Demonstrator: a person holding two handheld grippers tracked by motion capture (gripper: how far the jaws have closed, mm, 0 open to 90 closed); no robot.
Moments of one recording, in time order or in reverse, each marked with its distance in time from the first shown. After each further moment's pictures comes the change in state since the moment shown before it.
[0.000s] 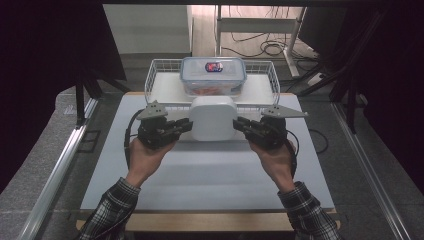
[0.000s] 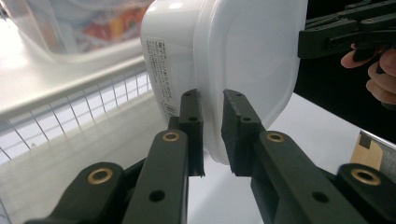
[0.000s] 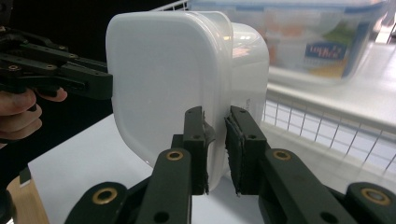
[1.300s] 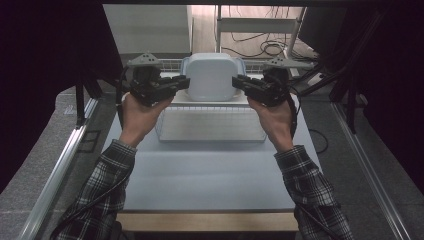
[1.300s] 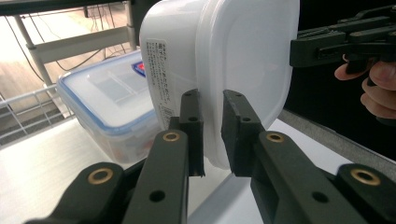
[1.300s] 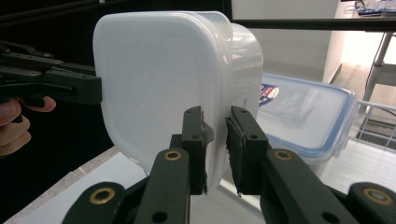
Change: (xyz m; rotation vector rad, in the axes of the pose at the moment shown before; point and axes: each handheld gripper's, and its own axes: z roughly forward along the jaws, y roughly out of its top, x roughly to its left) left arm 0.027 0.096 -0.012 -0.051 0.038 0.020; right arm -0.020 0.094 0.015 -0.069 -0.021 0.017
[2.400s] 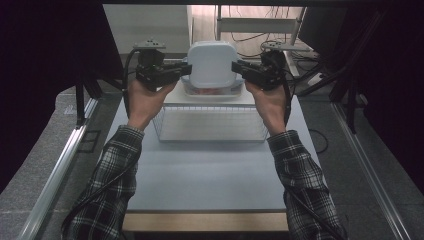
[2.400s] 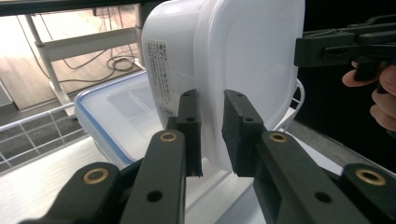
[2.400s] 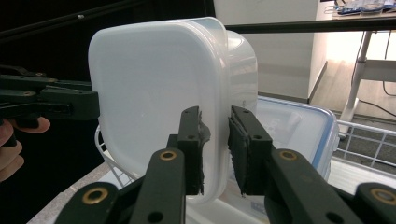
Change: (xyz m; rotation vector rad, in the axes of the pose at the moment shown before) left arm 0.024 0.019 0.025 -0.002 0.030 -0.039; right arm -0.019 0.023 0.025 -0.013 -0.054 0.060
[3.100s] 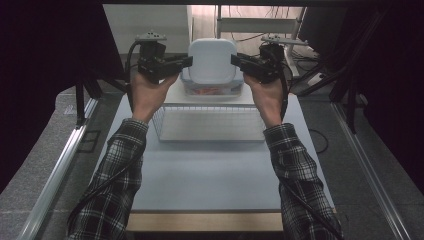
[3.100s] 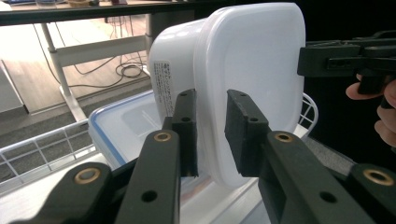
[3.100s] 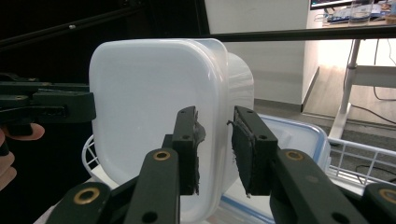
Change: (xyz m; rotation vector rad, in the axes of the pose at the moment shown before) left arm 0.008 0.013 0.008 -0.035 0.031 -0.029; right arm -0.007 0.011 0.012 -0.030 -0.027 0.009
